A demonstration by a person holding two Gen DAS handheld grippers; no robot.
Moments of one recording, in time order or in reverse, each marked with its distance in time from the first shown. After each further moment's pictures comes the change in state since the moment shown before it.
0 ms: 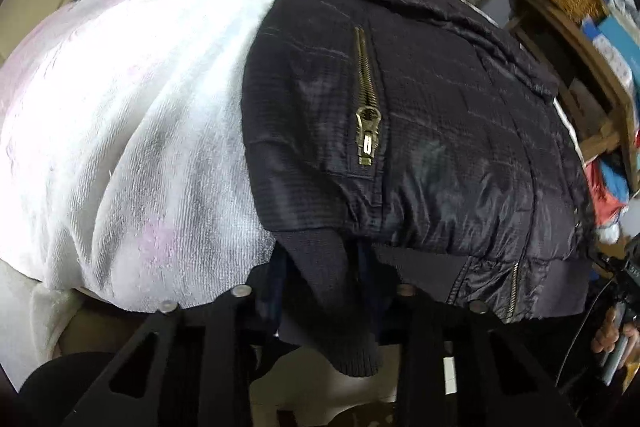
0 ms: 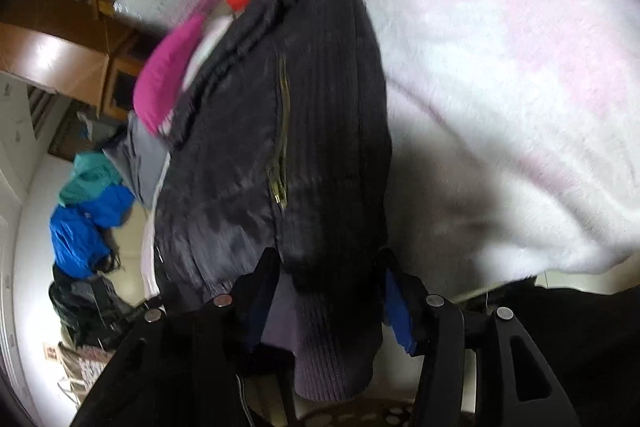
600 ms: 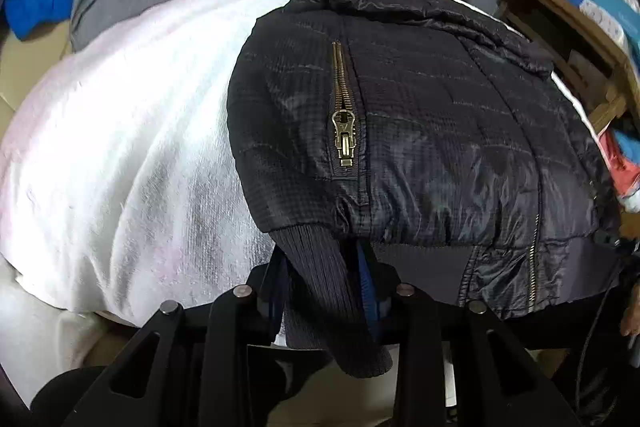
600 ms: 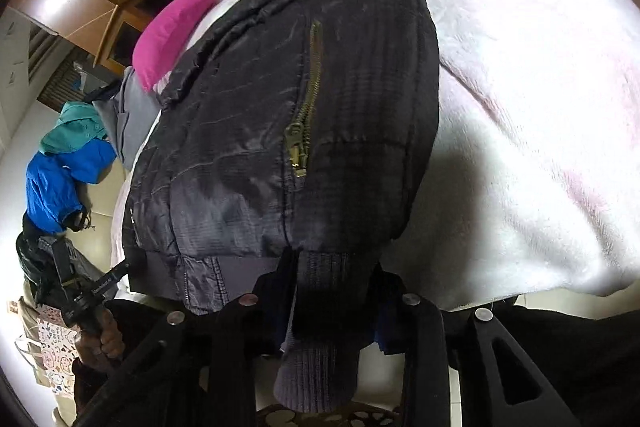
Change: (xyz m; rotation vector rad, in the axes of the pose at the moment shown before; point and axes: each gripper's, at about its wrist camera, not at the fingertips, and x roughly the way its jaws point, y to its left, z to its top) left arm -0.006 -0.032 -0.009 0.161 -0.091 0.134; right arm 0.031 0.034 -0.012 -0.179 0.056 -0.091
